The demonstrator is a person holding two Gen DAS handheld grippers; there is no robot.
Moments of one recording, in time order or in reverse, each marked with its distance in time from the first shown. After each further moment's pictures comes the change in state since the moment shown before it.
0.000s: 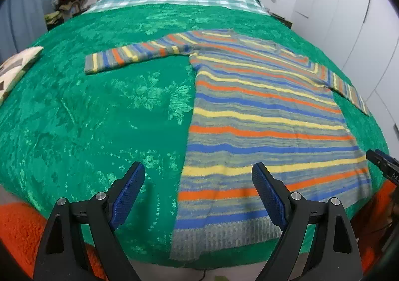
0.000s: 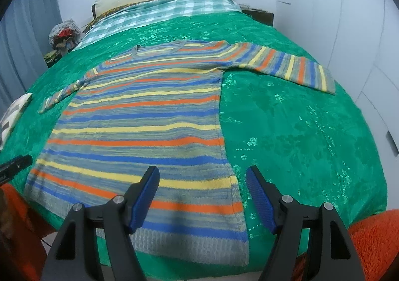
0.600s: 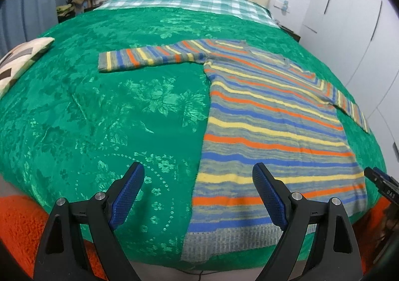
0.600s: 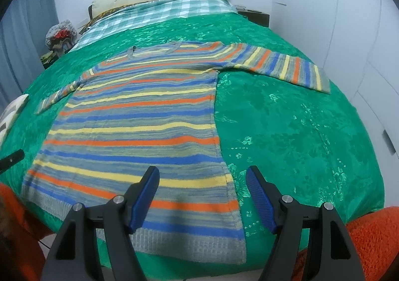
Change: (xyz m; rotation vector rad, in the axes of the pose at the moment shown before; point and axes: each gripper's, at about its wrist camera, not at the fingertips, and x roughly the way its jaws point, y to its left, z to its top) left arm -0.009 0.015 -0.002 -0.078 -0.036 0.006; right arm -0.002 -0.001 -0.003 0.002 -0.010 -0.020
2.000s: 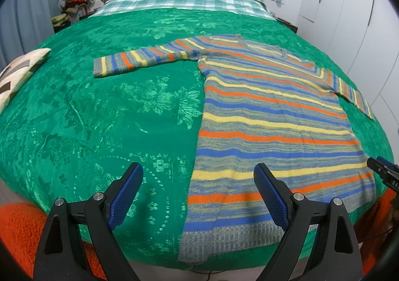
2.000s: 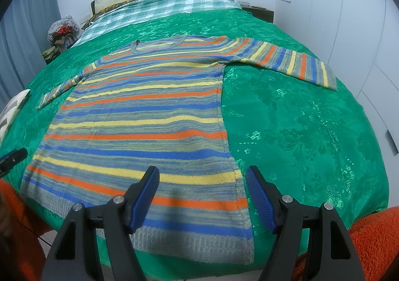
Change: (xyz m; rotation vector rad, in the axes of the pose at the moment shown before) left arm 0.004 -0.013 -0.004 0.067 0.011 0.034; right arm 0.009 0.005 -0.004 -0.009 0.026 0.013
